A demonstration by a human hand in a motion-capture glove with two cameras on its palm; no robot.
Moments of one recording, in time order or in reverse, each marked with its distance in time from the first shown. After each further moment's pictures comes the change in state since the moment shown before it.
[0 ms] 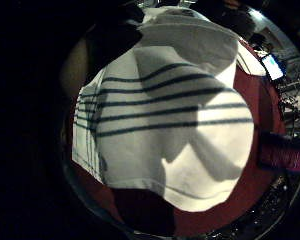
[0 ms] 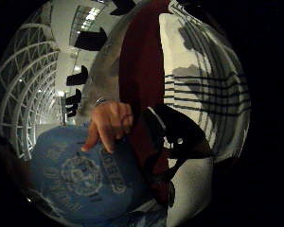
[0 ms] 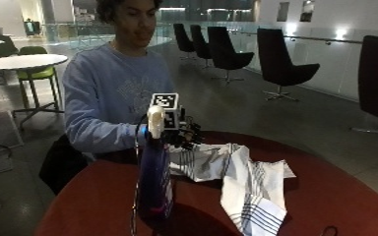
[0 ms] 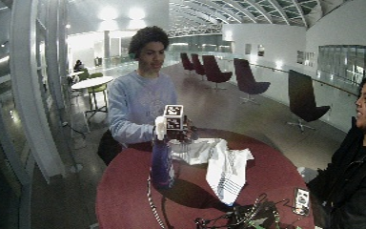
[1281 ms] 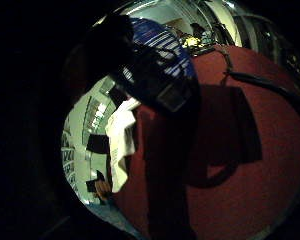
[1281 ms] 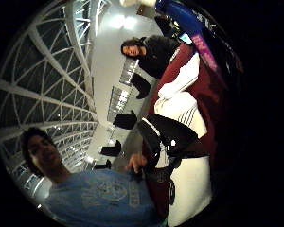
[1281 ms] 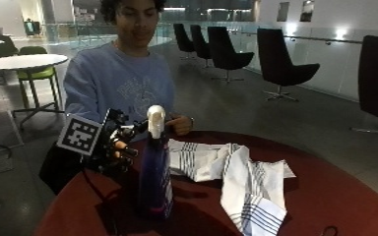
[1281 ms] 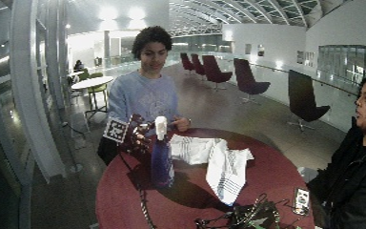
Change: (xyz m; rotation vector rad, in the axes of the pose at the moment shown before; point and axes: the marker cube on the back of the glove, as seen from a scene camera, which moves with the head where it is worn) arm 0.165 0.128 -0.076 0.846 -0.564 0.588
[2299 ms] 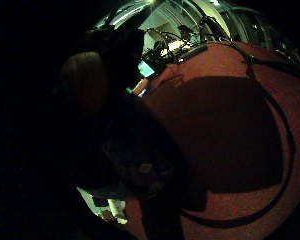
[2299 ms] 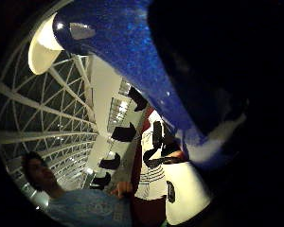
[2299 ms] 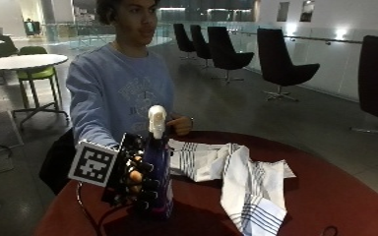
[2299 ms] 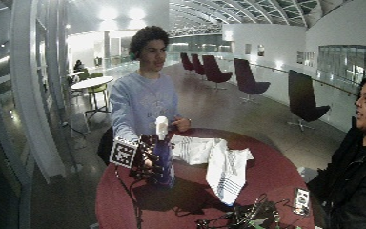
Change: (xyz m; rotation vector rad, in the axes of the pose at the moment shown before) arm 0.047 -0.091 0.042 0.131 -0.025 0.058
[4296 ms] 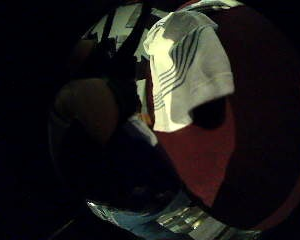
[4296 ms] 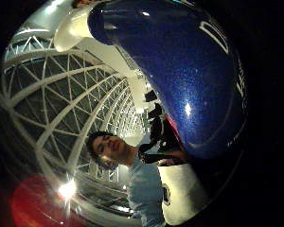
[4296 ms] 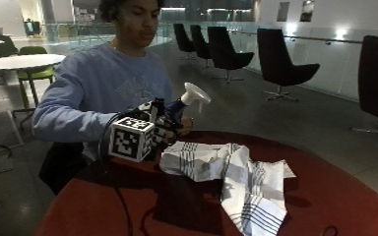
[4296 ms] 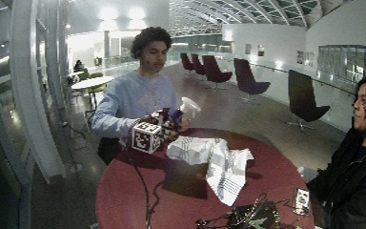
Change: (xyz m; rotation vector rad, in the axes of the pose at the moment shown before) arm -0.115 0.114 0.018 -1.039 -0.376 0.148
